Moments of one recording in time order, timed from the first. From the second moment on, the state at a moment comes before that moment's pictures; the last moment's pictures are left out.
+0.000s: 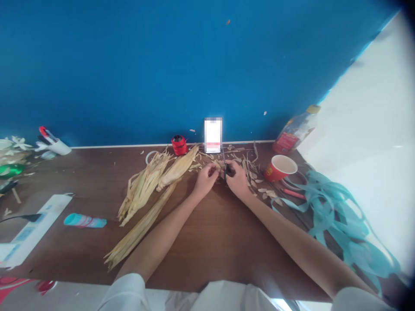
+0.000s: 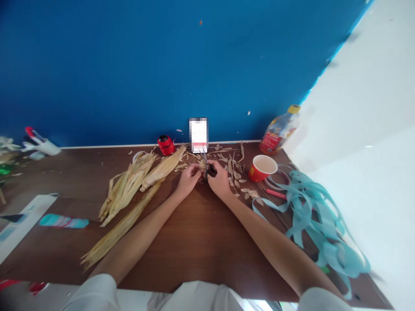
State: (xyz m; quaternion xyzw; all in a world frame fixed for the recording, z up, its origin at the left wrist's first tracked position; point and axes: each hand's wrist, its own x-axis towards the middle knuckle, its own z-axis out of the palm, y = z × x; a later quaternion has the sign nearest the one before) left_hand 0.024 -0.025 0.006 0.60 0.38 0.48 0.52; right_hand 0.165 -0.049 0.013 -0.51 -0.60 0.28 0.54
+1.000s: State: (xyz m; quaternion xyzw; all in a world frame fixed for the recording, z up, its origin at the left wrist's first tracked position) left_hand 0.012 -0.011 0.005 0.36 0.36 0.62 0.60; right_hand 0.161 -0.049 0.012 -0.56 -0.70 0.22 0.39
